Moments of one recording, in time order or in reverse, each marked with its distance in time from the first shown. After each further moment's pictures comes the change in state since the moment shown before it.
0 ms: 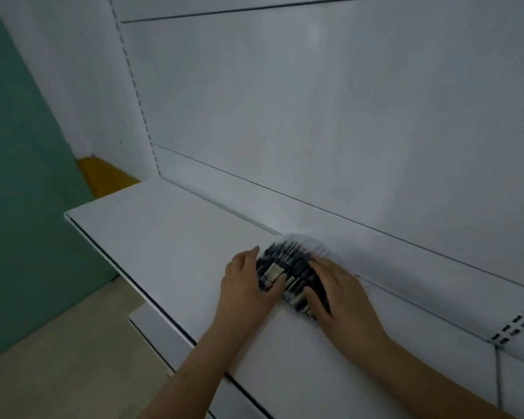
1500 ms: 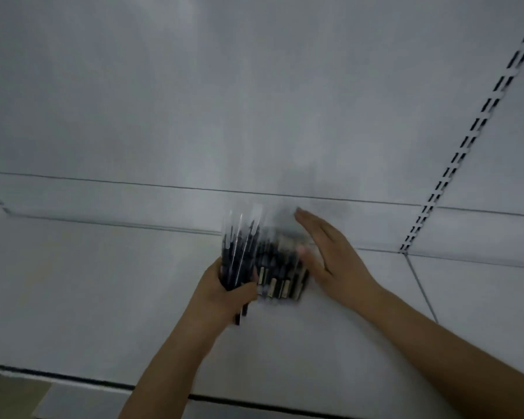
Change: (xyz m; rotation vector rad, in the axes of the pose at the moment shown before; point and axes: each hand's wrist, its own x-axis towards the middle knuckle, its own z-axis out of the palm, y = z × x) left_hand 0.022 0.009 -0.040 -0.683 -0.612 -0.039; right_hand -0.014 -0.017 -0.046 -0.036 0.228 0.218
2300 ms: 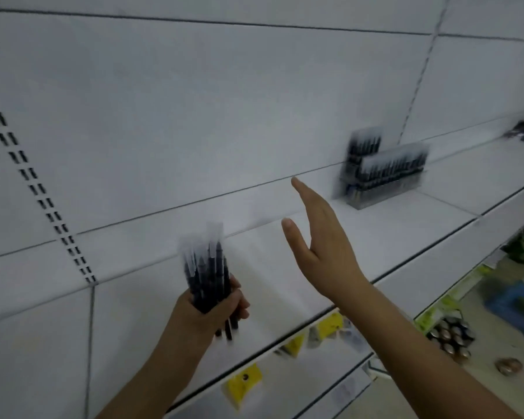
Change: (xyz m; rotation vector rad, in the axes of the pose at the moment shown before) left_hand -0.106 0.060 0.430 -0.183 -0.609 0.119; right_hand -0.315 0.136 -0.333 -0.261 0.571 0.512
